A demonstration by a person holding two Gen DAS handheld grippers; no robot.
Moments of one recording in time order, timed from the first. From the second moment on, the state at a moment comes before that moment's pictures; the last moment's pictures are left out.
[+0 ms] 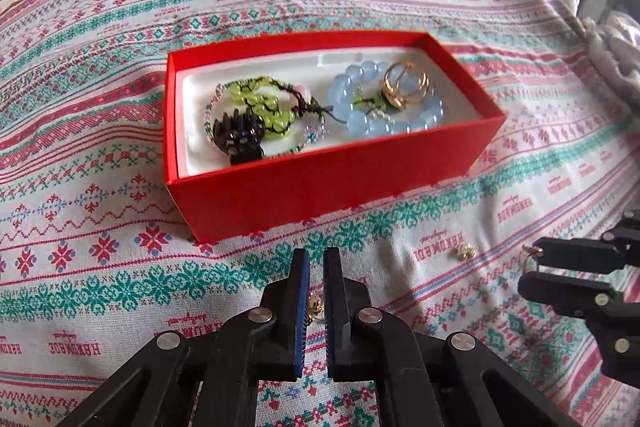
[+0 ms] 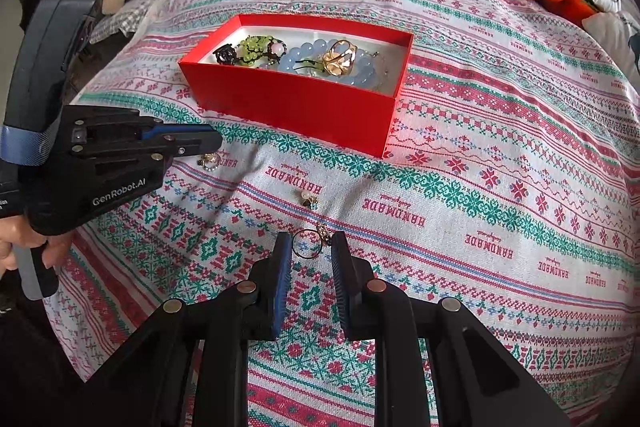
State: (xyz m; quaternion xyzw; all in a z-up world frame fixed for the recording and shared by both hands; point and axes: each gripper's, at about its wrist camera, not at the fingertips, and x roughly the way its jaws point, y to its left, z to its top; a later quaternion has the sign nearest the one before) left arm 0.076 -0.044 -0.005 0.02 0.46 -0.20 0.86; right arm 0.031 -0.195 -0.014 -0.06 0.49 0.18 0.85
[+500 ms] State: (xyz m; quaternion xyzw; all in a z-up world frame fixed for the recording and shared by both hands) left arm 0.070 -0.063 -0.030 0.09 0.50 -0.21 0.84; right arm 0.029 -0.194 -0.008 -0.05 0.49 0.18 0.85
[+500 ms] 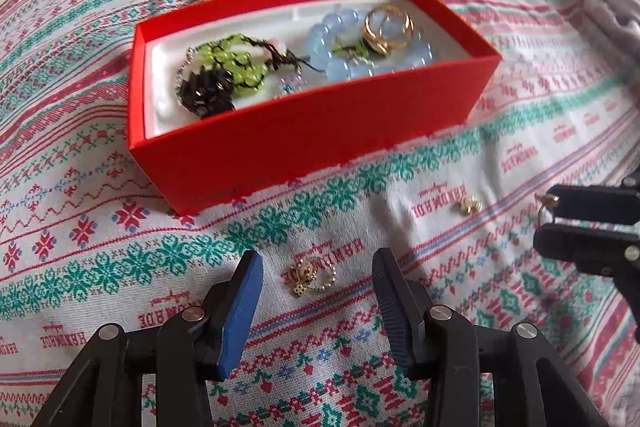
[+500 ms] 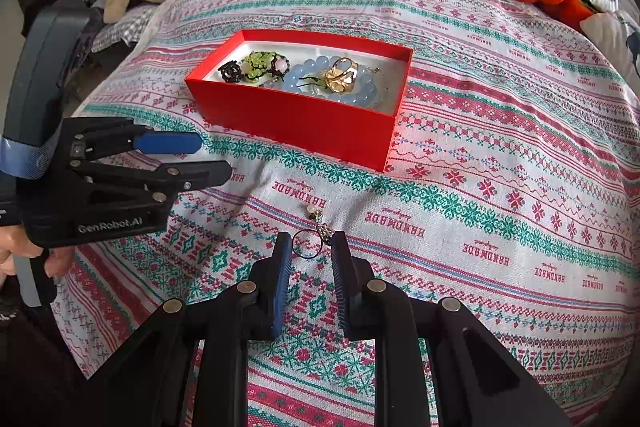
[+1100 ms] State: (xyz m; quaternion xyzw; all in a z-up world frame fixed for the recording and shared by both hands) left arm 0.067 -0.058 -0.007 0.06 0.47 -0.23 0.85; right arm 0.033 -0.197 -0.002 -0.05 0.48 0.18 0.85
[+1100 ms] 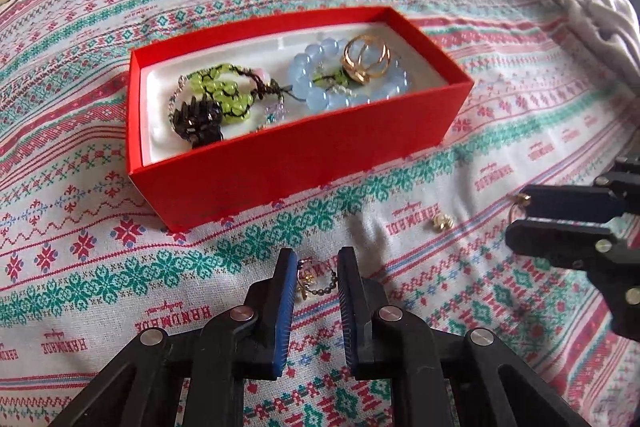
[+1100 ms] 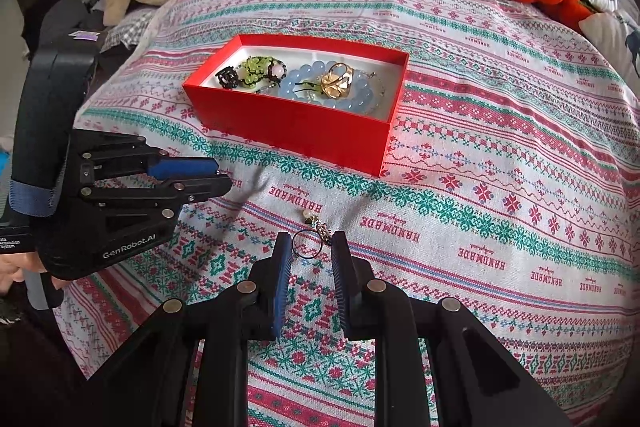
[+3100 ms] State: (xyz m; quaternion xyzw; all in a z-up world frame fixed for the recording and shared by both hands) left arm 0.143 -0.058 0.033 -0.01 0.40 -0.11 0.91; right arm 0.155 -0.204 0.019 0.03 0.45 0.13 0.89
